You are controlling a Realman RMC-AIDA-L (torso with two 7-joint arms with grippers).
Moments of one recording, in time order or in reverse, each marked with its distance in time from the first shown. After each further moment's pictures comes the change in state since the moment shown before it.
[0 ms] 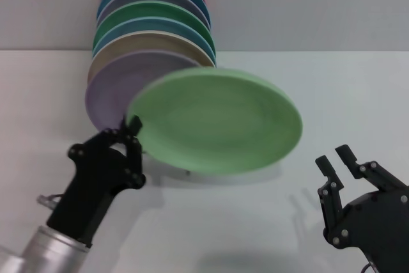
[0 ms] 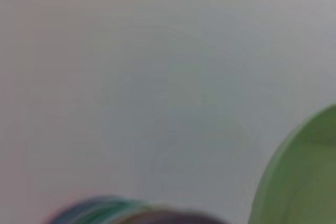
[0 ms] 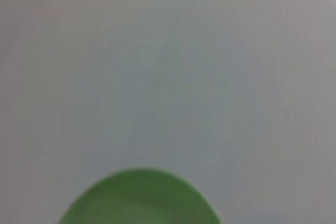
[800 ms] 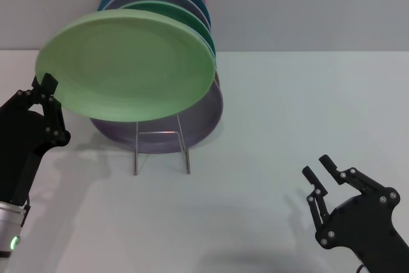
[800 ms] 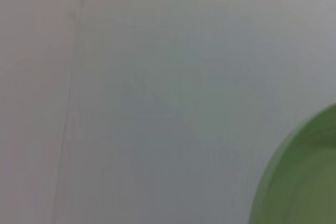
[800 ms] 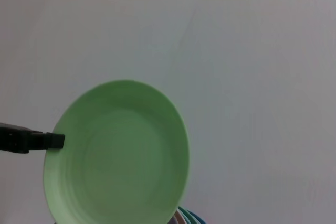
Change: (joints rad) left arm -0.045 0.005 -0.209 0.174 -0.001 0.101 -0.093; right arm 0.026 -0.001 0.004 -0.076 0.008 0.102 0.005
